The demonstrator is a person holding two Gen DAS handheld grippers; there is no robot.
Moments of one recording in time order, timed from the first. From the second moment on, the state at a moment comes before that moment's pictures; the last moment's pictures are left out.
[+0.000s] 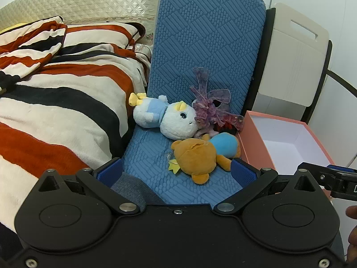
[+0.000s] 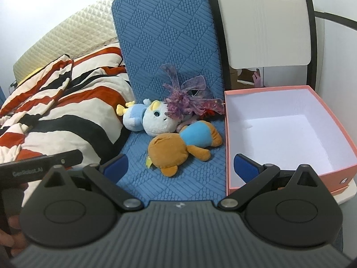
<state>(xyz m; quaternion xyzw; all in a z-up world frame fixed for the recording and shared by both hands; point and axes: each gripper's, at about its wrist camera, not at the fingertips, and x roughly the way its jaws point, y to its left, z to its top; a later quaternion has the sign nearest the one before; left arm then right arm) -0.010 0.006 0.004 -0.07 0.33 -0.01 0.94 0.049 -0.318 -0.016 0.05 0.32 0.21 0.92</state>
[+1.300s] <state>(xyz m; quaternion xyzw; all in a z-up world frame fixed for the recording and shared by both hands) 0.024 0.006 -0.015 -0.09 0.32 0.01 0.94 0.092 -0.314 -0.043 0.07 0.31 0.25 0.92</state>
